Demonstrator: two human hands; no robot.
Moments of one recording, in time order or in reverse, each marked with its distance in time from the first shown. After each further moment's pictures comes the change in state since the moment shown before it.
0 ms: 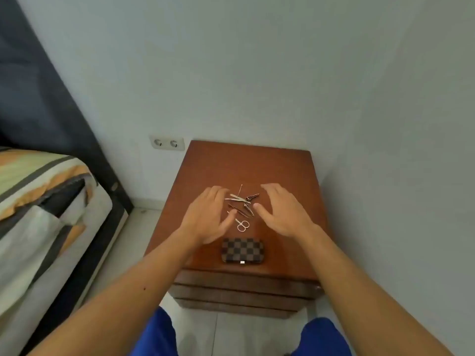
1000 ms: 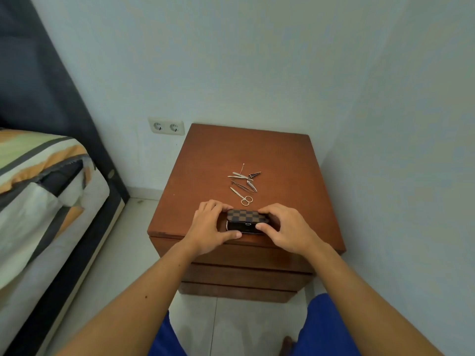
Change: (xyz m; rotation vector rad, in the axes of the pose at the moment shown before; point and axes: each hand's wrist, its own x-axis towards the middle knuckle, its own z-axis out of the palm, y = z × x) left_hand -0.076 -0.014 0.063 -0.365 -0.089 -0.183; right_hand -0.081 0.000 0.049 0.190 -0.027 -0.074
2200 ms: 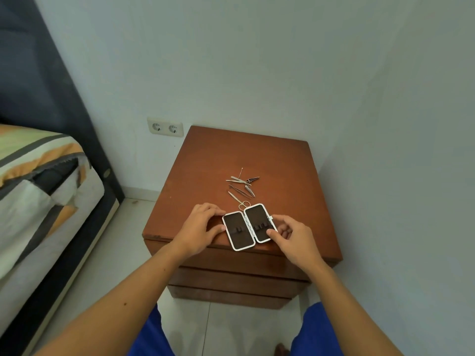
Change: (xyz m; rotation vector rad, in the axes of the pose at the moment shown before) left_hand 0.003 -0.007 -0.015 -0.053 -0.007 0.020; right_hand -0.019 0.015 0.013 0.313 0.165 0.356
